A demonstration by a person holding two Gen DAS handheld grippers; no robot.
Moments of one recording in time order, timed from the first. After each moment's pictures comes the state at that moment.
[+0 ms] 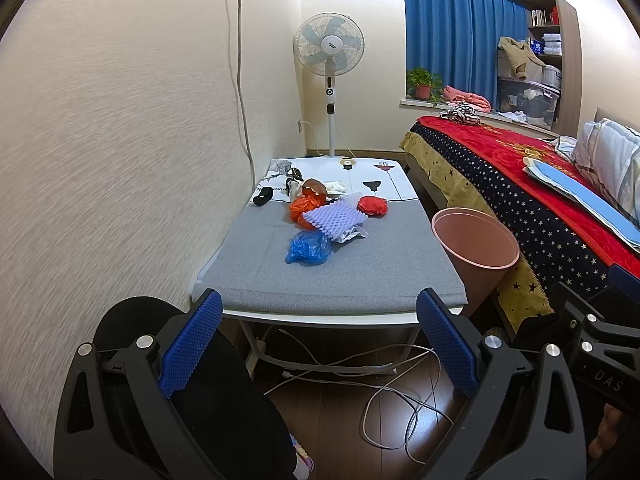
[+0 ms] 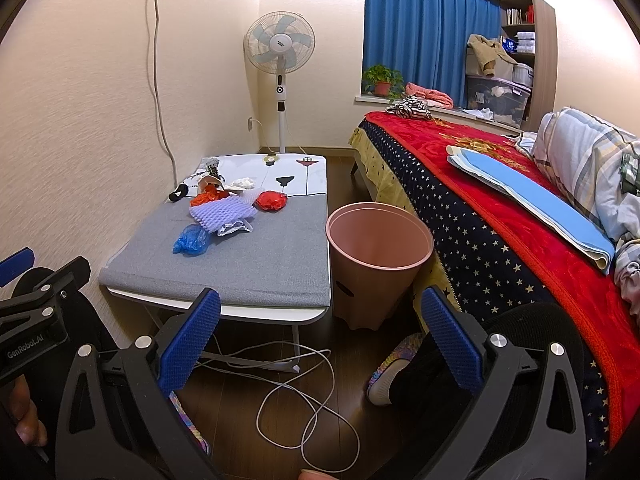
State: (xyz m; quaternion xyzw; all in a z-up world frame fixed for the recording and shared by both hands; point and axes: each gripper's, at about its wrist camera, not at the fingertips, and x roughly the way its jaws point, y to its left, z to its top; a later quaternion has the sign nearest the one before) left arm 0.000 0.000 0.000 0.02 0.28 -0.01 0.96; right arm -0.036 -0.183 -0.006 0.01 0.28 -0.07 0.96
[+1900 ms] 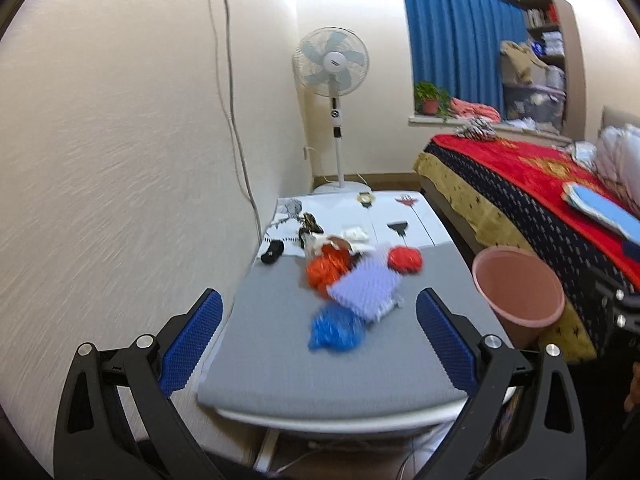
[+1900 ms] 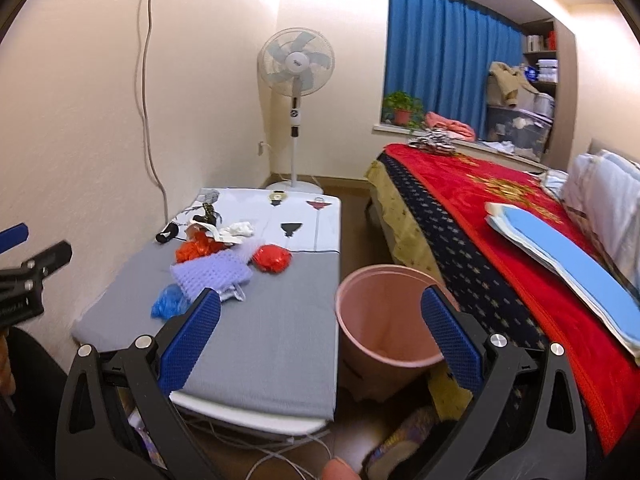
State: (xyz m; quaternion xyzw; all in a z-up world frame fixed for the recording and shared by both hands) left arm 0.140 0.016 0.022 0.04 0.23 0.00 0.97; right arm 0.114 -0.195 0.013 -0.02 0.24 -0.03 0.97
